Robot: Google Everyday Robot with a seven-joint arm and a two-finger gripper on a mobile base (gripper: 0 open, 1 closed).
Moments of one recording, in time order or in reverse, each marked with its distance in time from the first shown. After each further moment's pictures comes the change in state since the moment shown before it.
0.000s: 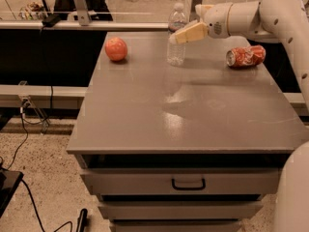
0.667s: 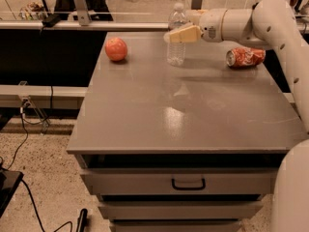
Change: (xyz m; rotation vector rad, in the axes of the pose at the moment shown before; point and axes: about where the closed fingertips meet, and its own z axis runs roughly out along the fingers) arm 0.005 0.003 0.018 -0.019 -0.065 0.029
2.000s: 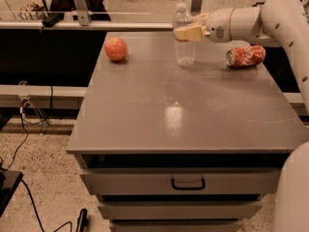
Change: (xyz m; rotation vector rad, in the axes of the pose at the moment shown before) arm 0.007 0.003 -0.016 -0.022 0.057 0.012
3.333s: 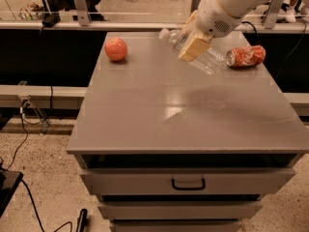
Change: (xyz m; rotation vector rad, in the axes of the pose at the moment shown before) arm -0.017 0.132 -0.067 -0.148 0.675 -0.475
